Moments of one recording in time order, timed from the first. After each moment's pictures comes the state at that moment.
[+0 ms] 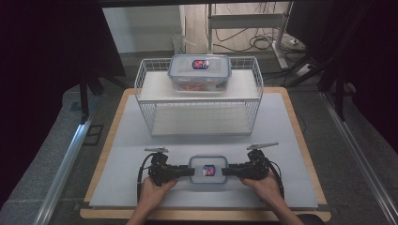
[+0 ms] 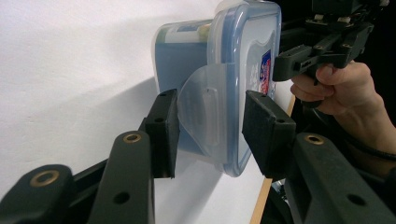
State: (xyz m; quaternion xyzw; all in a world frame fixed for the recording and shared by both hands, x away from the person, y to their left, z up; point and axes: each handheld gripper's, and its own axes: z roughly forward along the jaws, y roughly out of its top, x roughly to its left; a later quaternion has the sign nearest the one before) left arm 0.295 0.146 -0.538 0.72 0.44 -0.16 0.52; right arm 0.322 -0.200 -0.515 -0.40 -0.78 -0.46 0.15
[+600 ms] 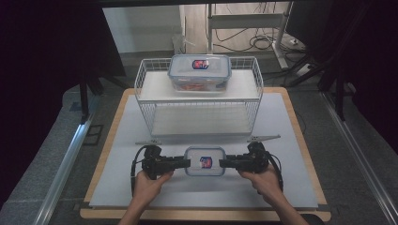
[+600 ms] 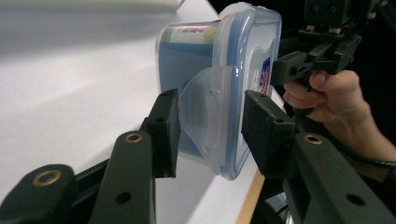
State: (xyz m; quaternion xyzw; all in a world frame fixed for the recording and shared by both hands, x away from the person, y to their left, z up) left arm 0.298 0.161 -0.495 0.71 0.43 -0.13 0.55; right arm 0.328 -0.192 -0.480 -0.37 -0.77 -0.51 0.12
